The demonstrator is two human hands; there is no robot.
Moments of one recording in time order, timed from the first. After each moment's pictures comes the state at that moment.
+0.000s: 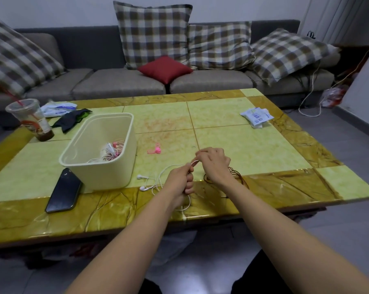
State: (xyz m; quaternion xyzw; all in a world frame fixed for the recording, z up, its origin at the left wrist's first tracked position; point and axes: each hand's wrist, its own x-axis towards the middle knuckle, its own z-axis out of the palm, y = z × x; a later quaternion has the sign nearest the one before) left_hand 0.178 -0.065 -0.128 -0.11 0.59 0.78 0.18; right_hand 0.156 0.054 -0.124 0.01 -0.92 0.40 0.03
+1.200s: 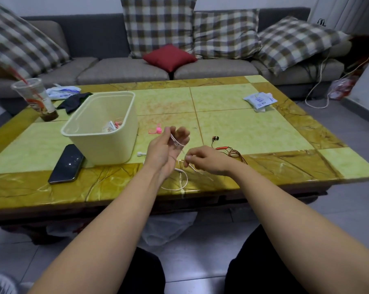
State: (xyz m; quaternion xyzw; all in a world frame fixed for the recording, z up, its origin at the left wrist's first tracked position) left_hand 0.199 -0.087 -0.111 -0.04 0.42 0.91 0.05; right_hand 0.193 0.062 -0.127 0.19 -0.89 0.39 -0.12
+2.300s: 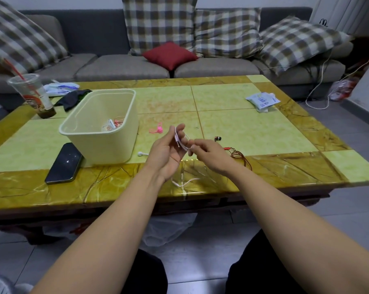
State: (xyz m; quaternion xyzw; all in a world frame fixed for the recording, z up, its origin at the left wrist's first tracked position) left_hand 0.193 -0.090 -0.115 -0.03 0.34 0.93 0.10; right_hand 0.176 0.056 -0.144 0.15 -0.89 0.44 0.00
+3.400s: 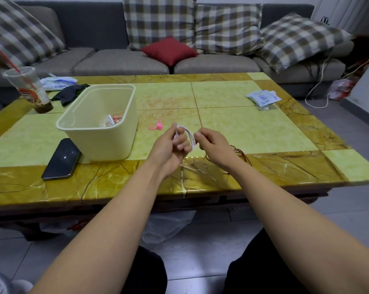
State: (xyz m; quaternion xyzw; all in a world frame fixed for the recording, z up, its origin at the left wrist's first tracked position) left_hand 0.190 -0.089 -0.112 -0.03 0.40 0.91 0.15; right_hand 0.173 0.057 -0.140 0.13 -0.85 0.51 0.06
